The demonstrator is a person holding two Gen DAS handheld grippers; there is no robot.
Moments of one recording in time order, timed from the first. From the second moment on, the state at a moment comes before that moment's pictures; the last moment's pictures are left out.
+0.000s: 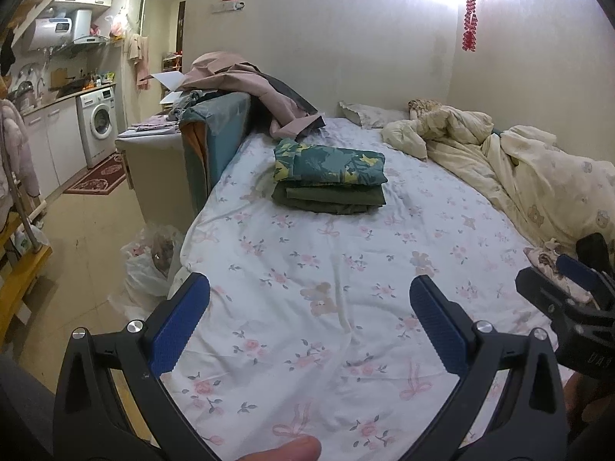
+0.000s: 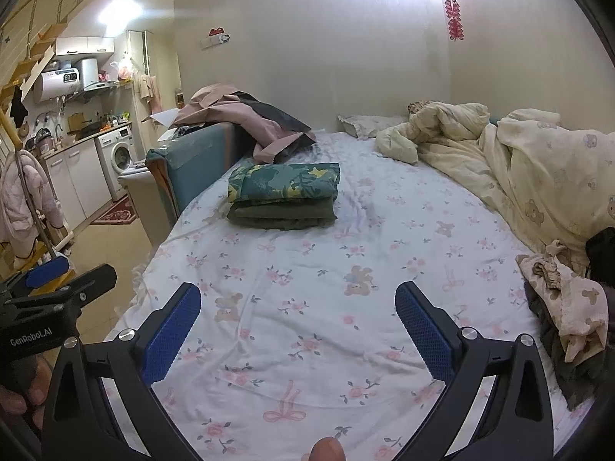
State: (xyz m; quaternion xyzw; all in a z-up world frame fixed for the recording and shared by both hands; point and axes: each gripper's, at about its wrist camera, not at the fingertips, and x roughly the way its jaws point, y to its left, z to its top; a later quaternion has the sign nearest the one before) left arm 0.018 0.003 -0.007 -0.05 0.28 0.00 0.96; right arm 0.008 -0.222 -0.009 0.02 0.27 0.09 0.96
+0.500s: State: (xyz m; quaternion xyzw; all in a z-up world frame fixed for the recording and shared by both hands) left arm 0.016 0.004 -0.008 -0.04 0.28 -0.01 0.96; right arm 0.011 -0.221 -0.009 0.03 0.27 0.09 0.96
